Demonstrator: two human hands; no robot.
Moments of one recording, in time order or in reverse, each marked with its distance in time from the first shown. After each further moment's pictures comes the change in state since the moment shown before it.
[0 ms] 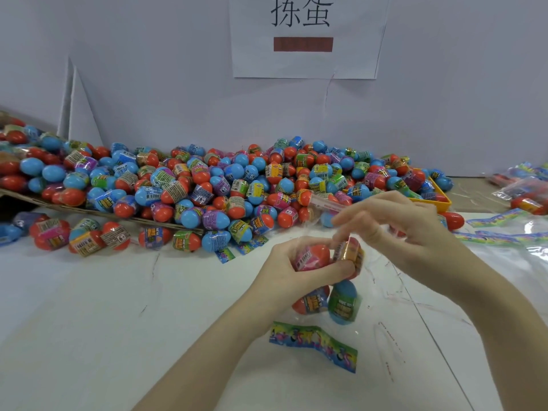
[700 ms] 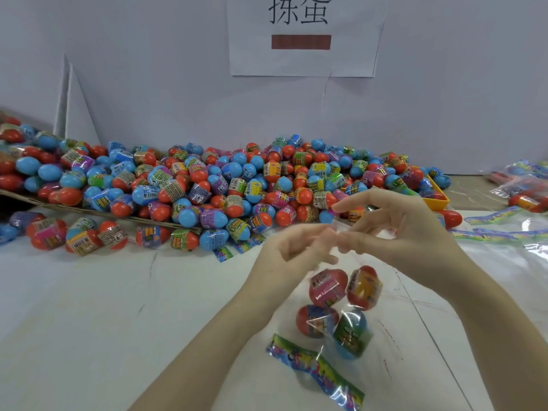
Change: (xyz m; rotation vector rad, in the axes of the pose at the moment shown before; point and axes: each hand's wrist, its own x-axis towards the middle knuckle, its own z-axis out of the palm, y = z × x) left_hand 0.001 0.004 0.001 0.036 0.054 0.131; right_hand 0.002 0.004 0.006 0.266 0.051 0.026
